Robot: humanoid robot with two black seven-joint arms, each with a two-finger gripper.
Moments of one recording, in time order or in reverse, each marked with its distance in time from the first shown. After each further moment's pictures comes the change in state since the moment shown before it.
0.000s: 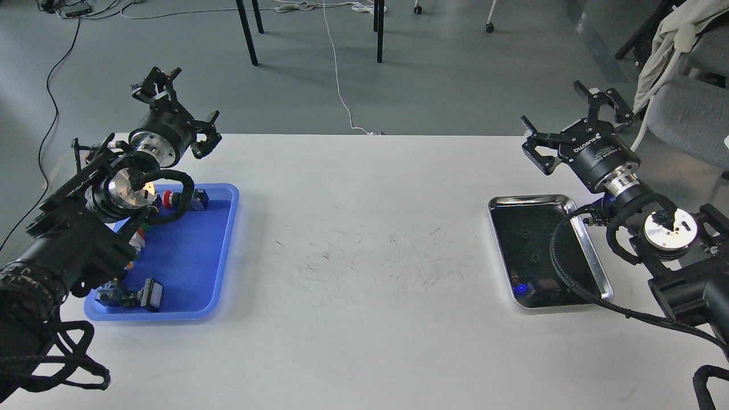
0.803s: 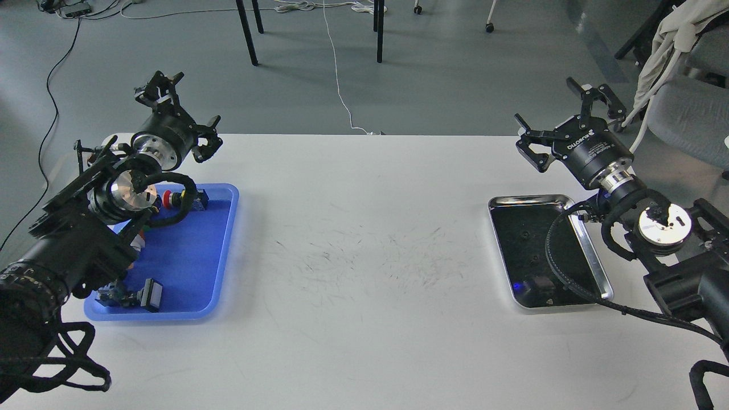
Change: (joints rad) left arm -0.010 -0.005 0.045 0.012 0.013 0.004 0.007; right arm 0.026 0.006 -0.039 -0.007 -0.002 0.000 0.000
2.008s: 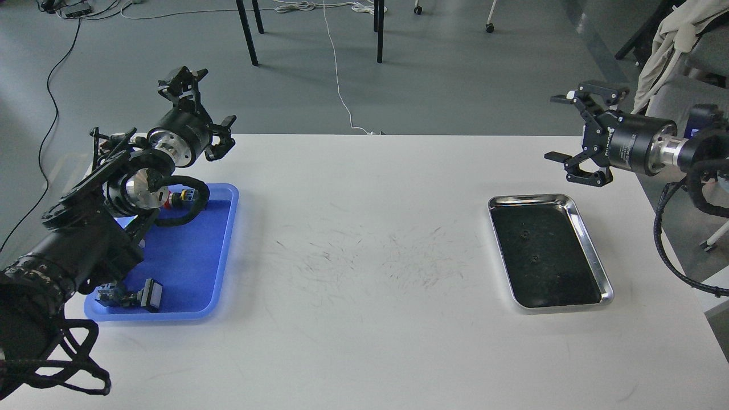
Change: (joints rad) left arm -0.021 -0.013 0.032 -0.015 0.095 0.005 -0.006; right arm 0.655 -0.485 -1.098 0.278 -0.327 0.001 -0.010
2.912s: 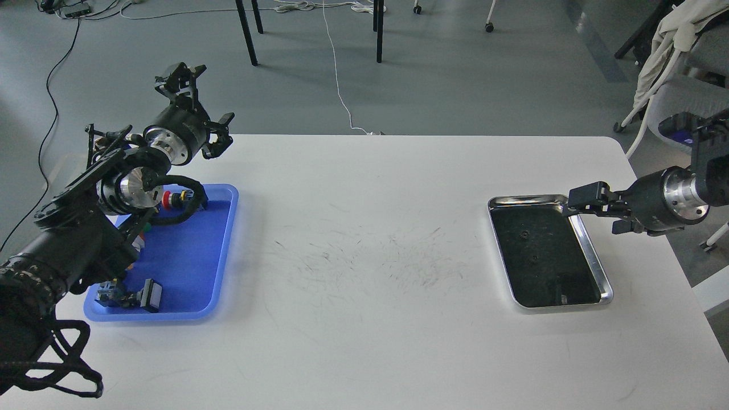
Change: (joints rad) left arm 0.009 0.024 0.017 -0.037 0.009 -0.006 0.005; right arm 0.315 0.057 -0.572 0.147 -0.558 -0.015 -0.004
